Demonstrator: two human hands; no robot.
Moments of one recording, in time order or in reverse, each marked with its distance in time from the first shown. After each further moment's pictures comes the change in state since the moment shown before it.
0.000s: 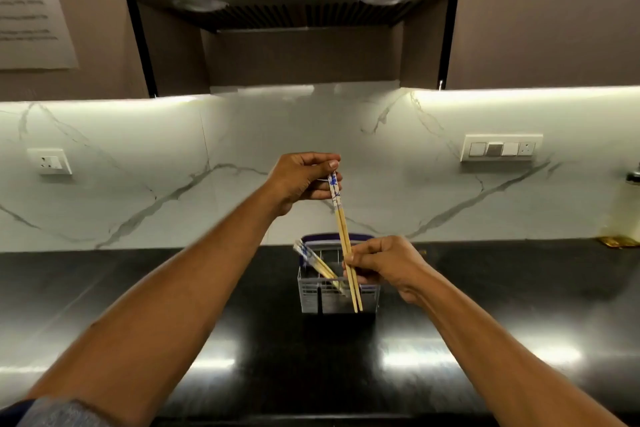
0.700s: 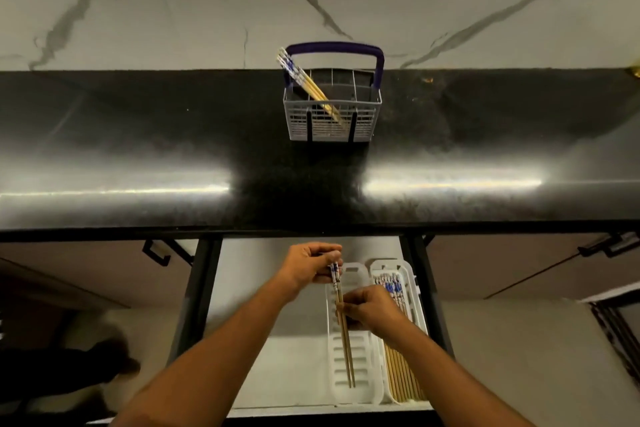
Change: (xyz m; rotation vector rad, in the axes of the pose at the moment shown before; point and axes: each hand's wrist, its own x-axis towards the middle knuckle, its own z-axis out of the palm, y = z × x) left_hand -0.241 -0.367 0.063 -0.111 -0.048 -0.737; right_hand -0.159 0.305 0.083 -0.012 -0.070 0.664
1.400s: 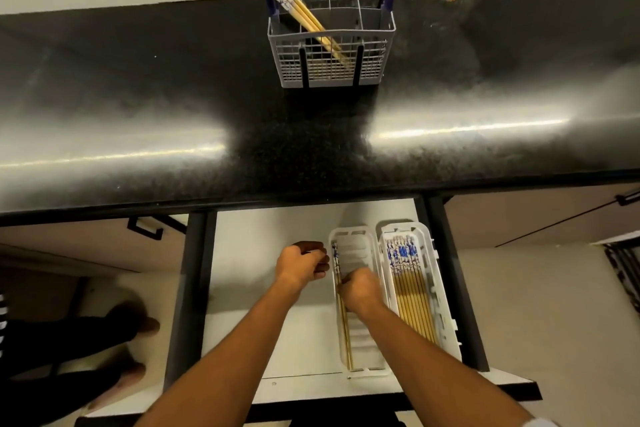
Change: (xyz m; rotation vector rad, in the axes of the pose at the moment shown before) left_hand 0.021 -0.075 -0.011 -0.032 0.305 -0.304; right_hand 0.081 0.057 0.055 -0.471 0.315 0.231
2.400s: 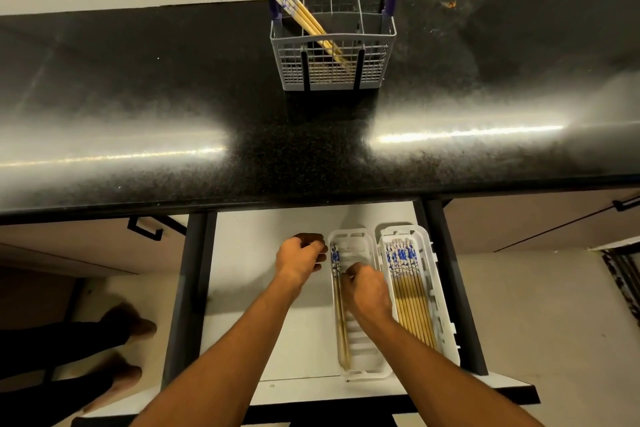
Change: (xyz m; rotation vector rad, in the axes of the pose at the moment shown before) left_hand -0.003 0.013 0.004 0.092 0.048 0.105; right_hand -0.017 0.000 -0.014 -0.082 0.188 -0.156
